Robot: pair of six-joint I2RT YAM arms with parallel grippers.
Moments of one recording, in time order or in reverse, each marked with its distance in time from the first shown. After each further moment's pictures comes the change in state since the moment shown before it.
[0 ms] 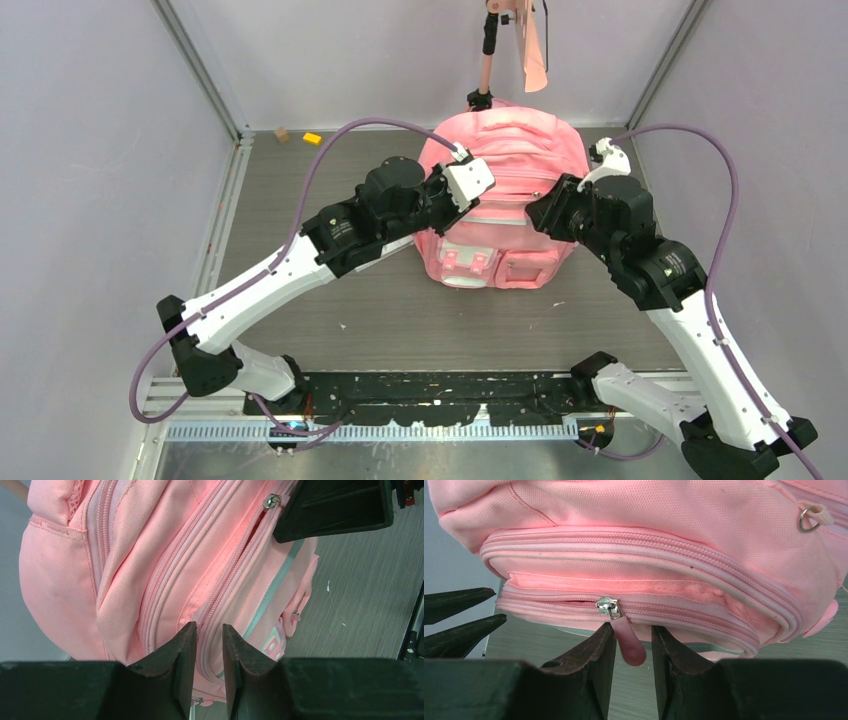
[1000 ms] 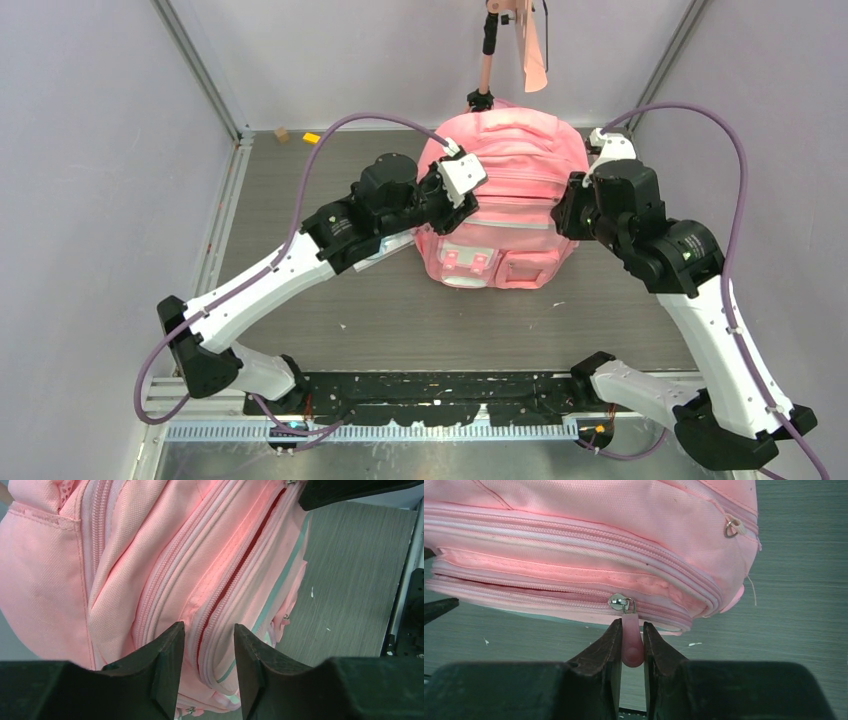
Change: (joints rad) left arm 0.057 -0.008 -0.055 0.069 0.117 -0.046; right arm 0.001 0.110 0.239 -0.298 0.113 -0.197
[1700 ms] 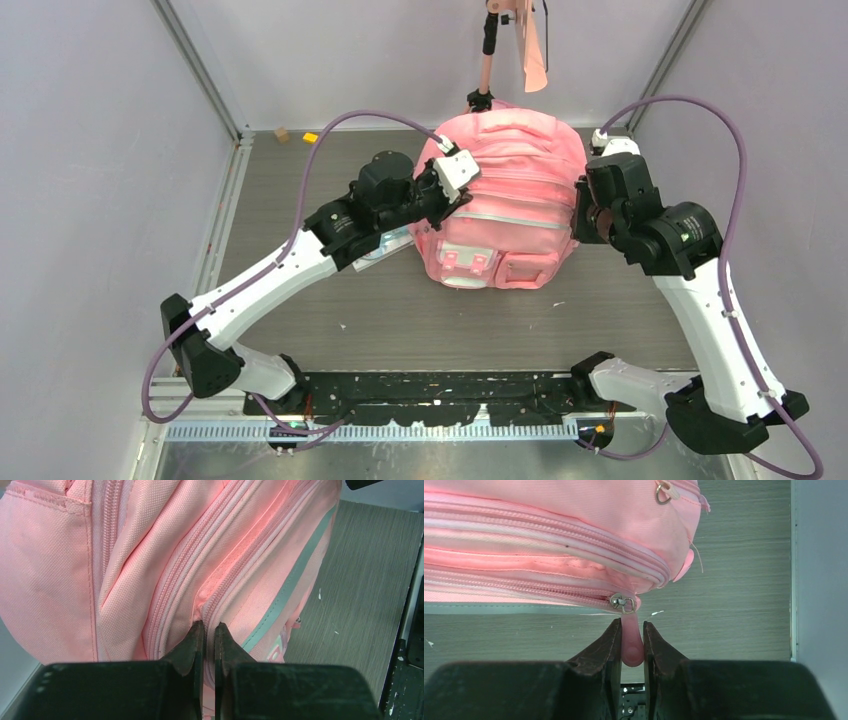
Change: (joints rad) left arm 0.061 0.013 -0.051 0.062 0.043 -0.014; right arm -0.017 0.085 0.122 -0.238 0.126 -0.002
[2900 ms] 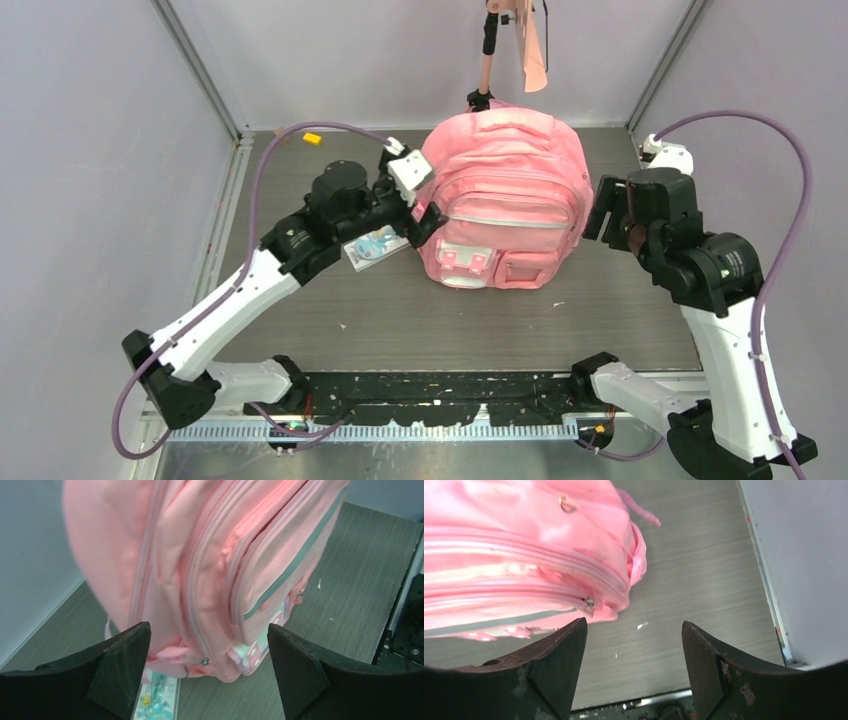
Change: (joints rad) left arm 0.078 -0.177 -0.129 -0.042 0.048 -0.068; right arm -0.104 -0.113 -0.017 -0.016 0.058 0.039
